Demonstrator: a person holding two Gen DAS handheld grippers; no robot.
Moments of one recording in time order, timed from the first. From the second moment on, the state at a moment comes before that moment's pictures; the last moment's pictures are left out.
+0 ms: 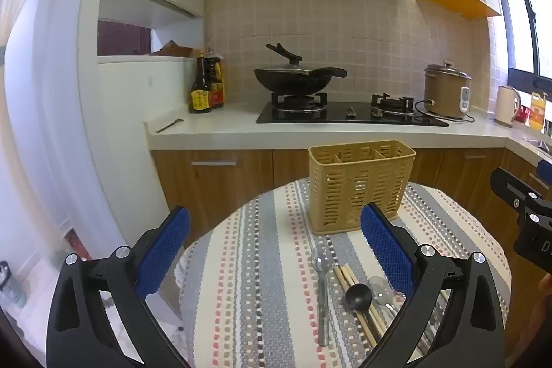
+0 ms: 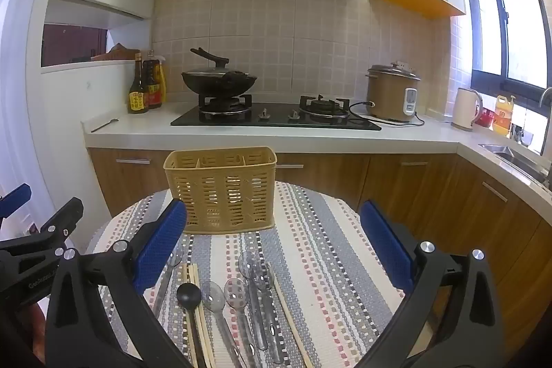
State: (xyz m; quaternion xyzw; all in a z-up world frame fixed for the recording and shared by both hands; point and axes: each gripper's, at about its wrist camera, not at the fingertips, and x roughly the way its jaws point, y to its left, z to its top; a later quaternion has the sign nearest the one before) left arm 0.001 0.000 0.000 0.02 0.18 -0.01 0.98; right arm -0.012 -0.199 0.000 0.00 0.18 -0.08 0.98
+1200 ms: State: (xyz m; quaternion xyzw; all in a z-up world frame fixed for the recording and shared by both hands) left arm 0.002 0.012 -0.003 -0.01 0.19 -0.02 0.98; right arm -0.010 -0.199 -0.001 0.01 0.19 -0.07 0.98
